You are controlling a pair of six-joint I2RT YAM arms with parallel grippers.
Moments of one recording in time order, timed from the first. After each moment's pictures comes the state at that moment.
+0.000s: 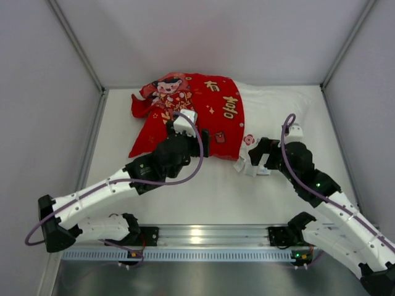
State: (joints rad) left arm -1.04 1.15 1.08 -0.16 -0.61 -0.28; right arm 0.56 0.72 0.72 -0.41 0.22 0.50
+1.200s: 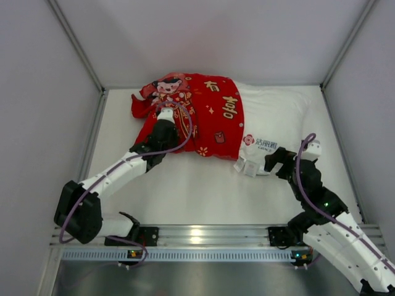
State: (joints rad) left arm -0.53 1.35 0.89 -0.18 -0.29 -0.39; right arm 0.56 0.47 0.52 -0.45 0.43 0.56
